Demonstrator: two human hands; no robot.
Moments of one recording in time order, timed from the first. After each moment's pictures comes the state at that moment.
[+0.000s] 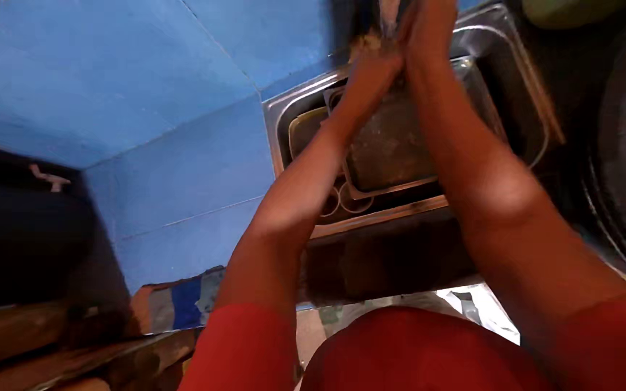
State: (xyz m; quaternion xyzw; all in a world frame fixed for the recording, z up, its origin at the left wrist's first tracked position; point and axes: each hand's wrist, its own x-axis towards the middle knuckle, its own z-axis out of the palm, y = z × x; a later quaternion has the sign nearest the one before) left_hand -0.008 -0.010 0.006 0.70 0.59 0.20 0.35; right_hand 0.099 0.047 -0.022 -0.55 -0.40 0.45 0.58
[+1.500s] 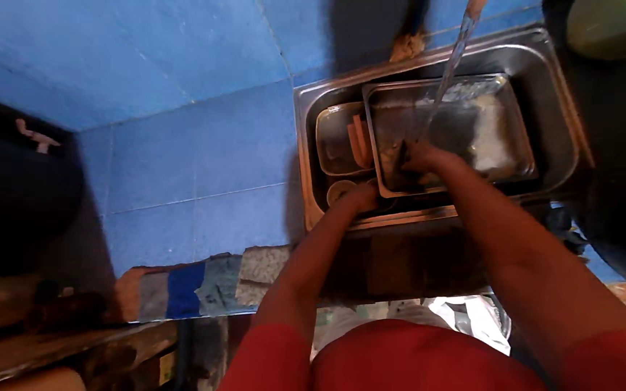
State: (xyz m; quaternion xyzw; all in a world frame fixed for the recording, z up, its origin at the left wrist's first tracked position) left_hand -0.108 -0.123 -0.126 0.73 0.56 -0.12 0.37; right_hand 0.078 -0.023 -0.162 -0.60 -0.71 0.36 -0.04
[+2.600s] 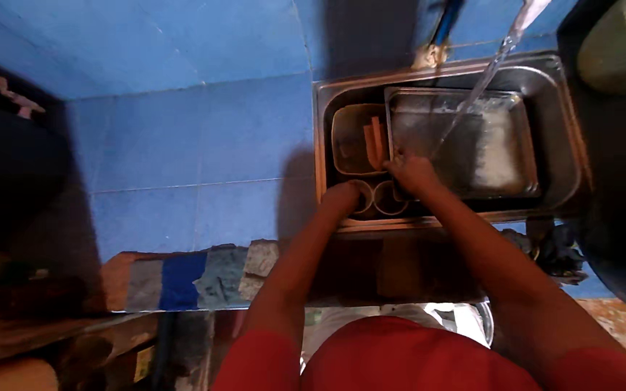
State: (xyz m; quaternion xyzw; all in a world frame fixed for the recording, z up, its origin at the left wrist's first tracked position) left_hand -0.174 -0.141 -0.131 0.72 0.62 -0.13 0.28; right_hand 0.010 -0.087 -0.102 -0.65 -0.67 0.36 0.03
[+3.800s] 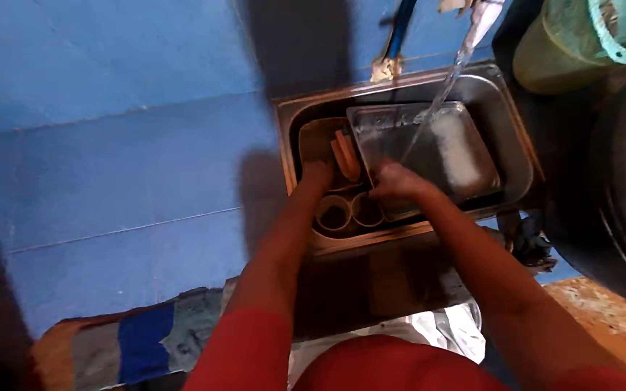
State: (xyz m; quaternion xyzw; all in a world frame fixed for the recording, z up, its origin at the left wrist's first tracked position) left_hand -0.175 -0.047 -0.142 0.73 0.63 -0.16 0.21; right_hand 0.022 -0.069 -0.095 -0.57 -0.74 0.36 -0.03
